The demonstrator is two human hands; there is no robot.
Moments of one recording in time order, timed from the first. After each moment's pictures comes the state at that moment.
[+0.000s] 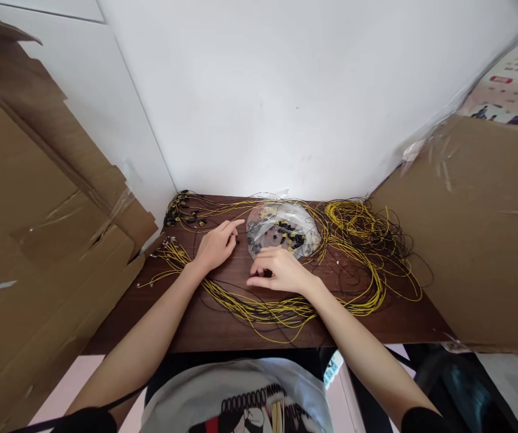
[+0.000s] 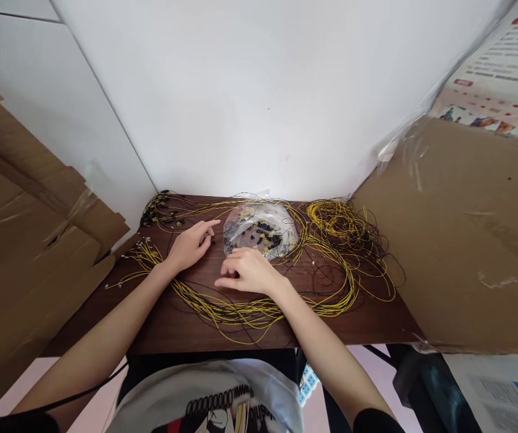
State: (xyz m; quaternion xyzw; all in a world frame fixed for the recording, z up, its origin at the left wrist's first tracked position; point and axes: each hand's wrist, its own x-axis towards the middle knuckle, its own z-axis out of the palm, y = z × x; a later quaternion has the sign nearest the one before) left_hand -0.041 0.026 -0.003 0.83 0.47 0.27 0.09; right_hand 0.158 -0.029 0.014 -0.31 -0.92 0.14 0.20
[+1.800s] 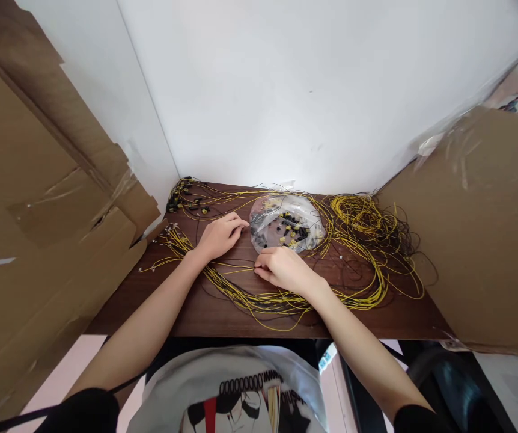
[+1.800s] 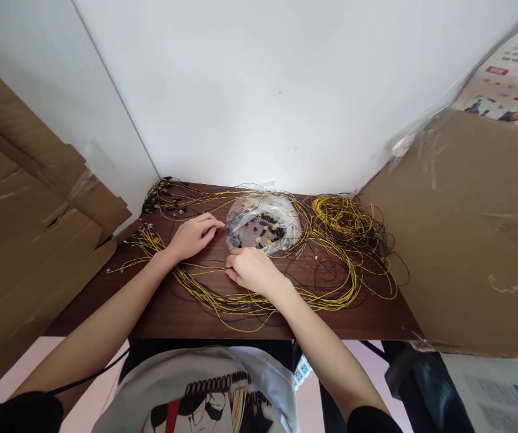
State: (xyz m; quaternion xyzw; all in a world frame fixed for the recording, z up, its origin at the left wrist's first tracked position) left_hand -0.043 0.028 -0.011 0.86 0.44 0.25 0.08; right_hand 0.152 -0.047 0.021 -0.40 -0.91 0.09 0.08
